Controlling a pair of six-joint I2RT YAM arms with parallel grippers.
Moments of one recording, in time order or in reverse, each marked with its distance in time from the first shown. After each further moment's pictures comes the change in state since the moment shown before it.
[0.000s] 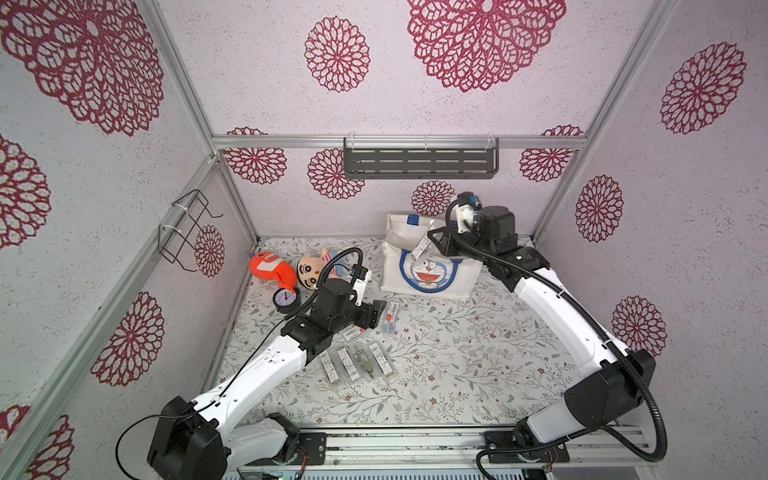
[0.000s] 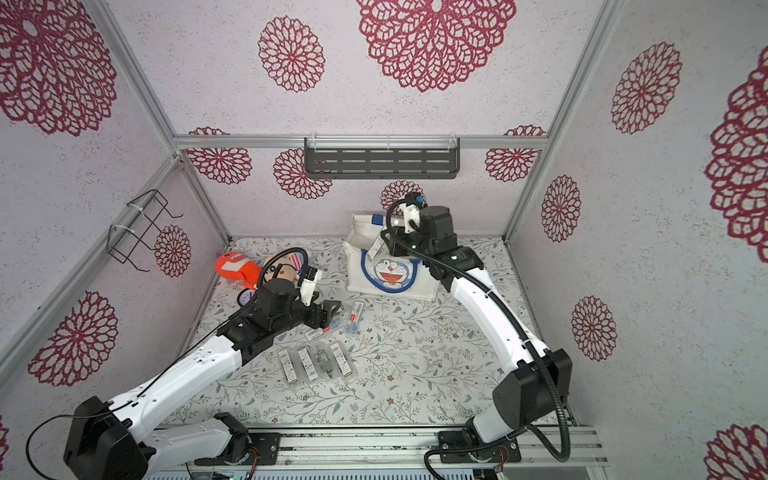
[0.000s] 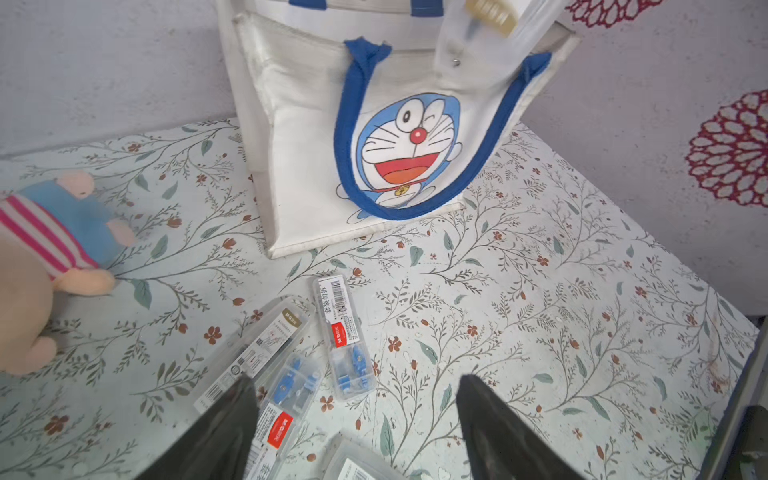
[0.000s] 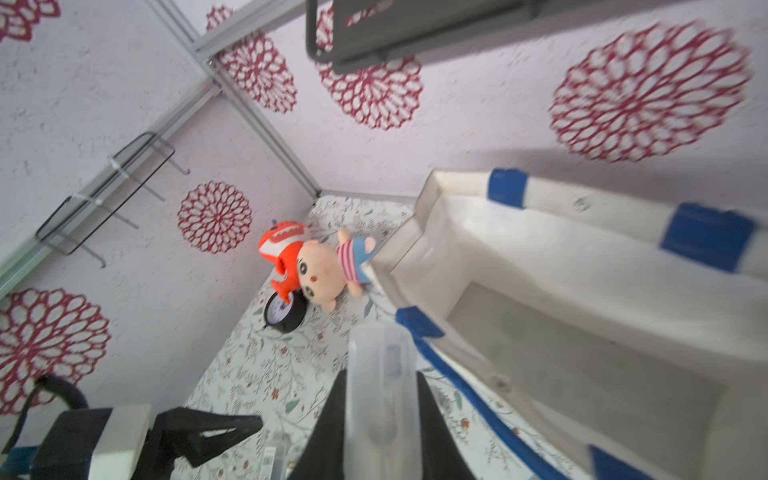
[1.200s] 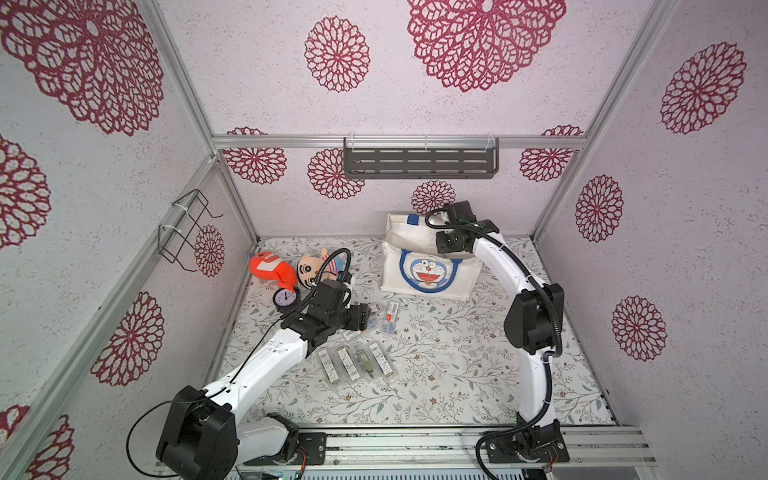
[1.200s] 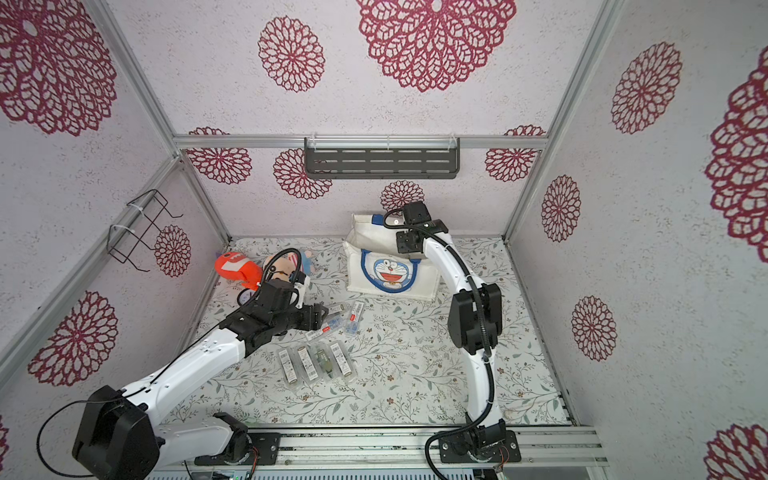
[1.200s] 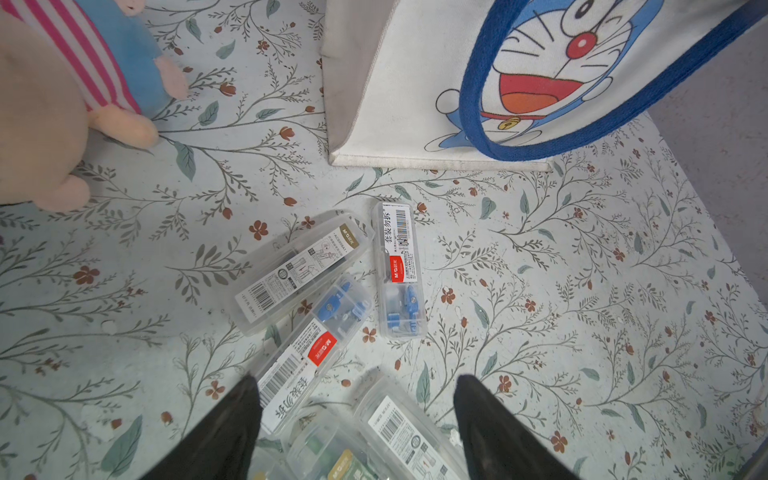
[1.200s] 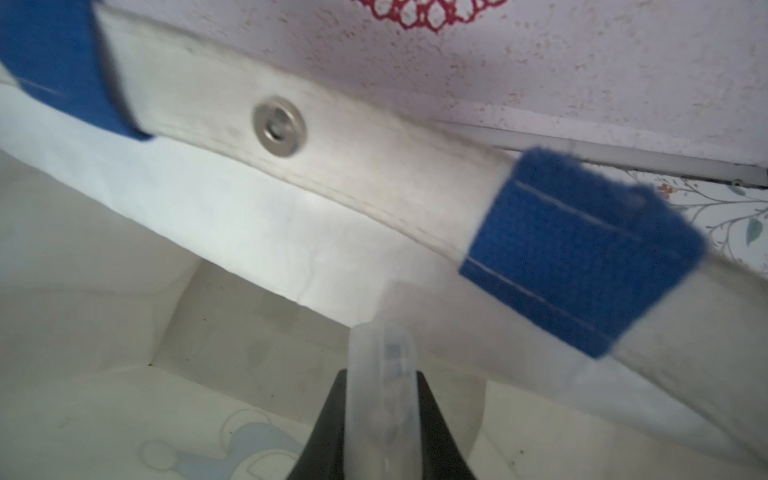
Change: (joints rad) left arm 0.090 0.063 -0.016 -0.143 -0.018 -0.142; right arm -0.076 0.632 0.512 -0.406 0.404 -0.243
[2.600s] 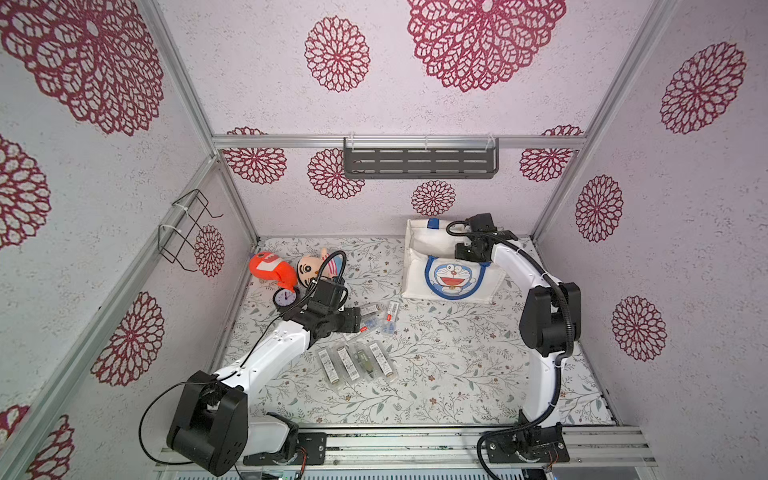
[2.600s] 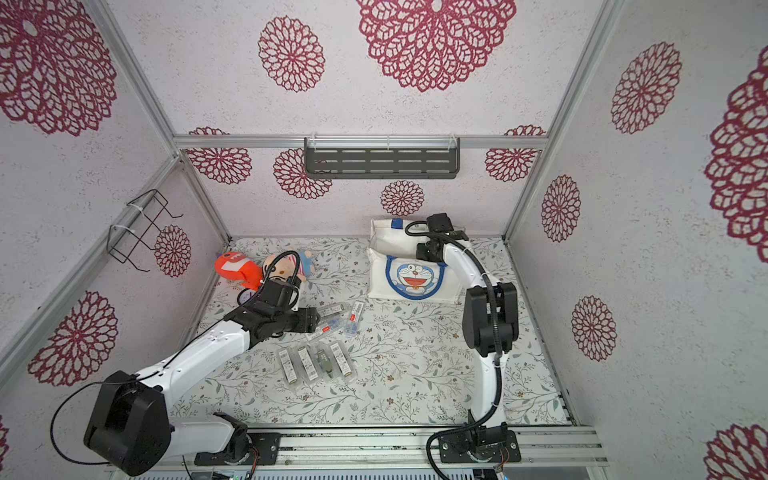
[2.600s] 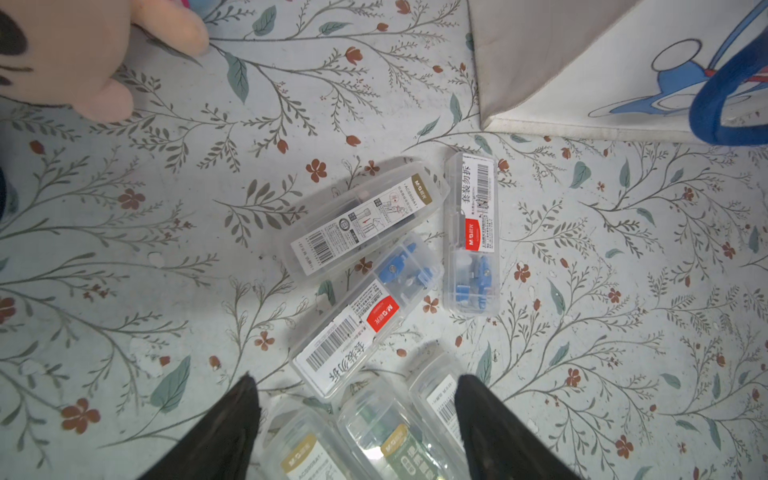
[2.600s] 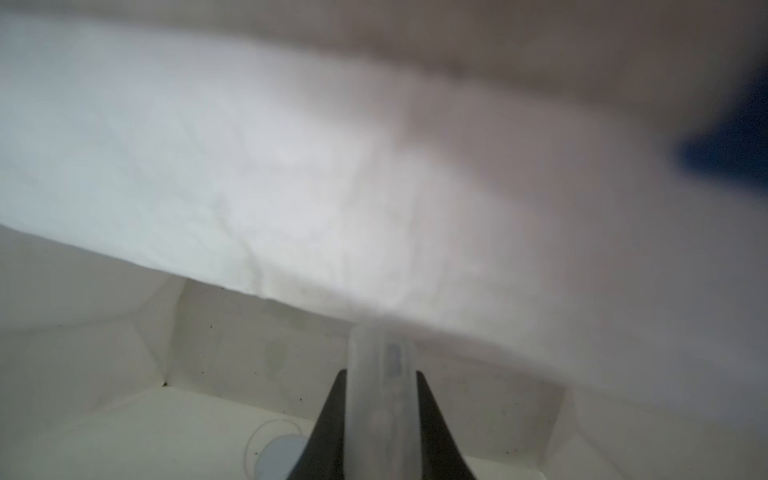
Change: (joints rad) left arm 0.061 0.090 0.020 -0.119 -0.016 -0.003; right arm -0.127 -0.077 -0.267 0.083 -0.150 0.047
